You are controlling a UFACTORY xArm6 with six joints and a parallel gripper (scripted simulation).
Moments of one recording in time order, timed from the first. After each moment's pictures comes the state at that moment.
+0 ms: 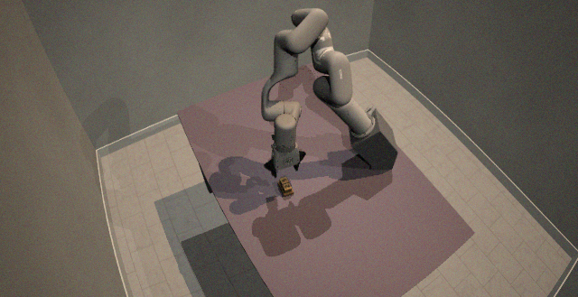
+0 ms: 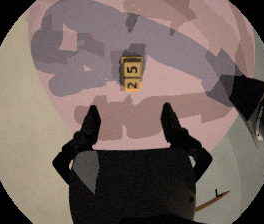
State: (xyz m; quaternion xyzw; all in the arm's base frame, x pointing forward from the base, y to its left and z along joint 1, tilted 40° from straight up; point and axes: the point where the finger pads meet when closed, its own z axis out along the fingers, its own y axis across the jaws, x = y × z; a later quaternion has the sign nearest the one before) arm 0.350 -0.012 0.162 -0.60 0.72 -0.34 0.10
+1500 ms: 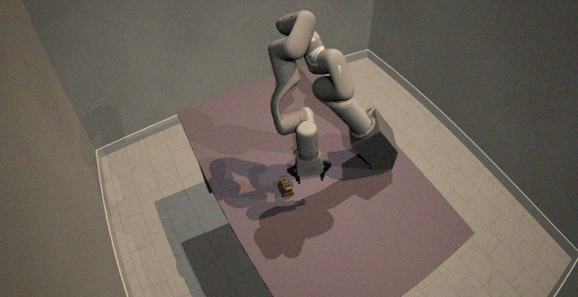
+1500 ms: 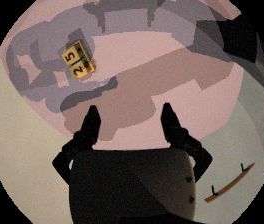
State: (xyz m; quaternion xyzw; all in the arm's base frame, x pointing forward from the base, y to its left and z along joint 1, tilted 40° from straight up) arm 0.309 0.057 0.093 -0.50 0.81 -0.27 0.14
